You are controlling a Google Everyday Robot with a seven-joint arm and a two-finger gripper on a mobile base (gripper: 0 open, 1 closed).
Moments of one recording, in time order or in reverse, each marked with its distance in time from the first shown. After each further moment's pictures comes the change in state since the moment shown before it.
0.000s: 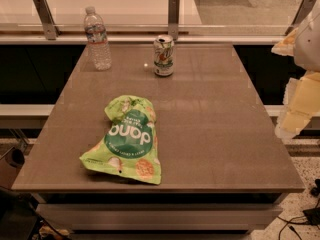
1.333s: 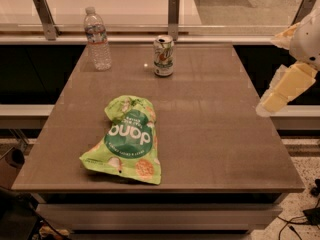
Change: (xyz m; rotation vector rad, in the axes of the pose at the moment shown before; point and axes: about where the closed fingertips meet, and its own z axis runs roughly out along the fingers) arm -0.006 -0.049 0.022 0.074 -0.218 0.125
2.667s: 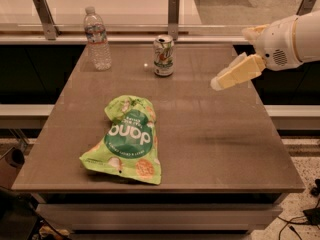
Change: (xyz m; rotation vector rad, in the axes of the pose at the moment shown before) arm -0.064 -0.051 0.061 0.065 -0.447 0.166
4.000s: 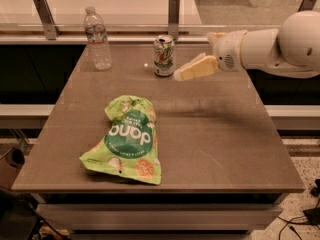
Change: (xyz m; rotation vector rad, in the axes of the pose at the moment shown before) arm -0.025 -0.018 0.106 -0.023 -0.212 0.073
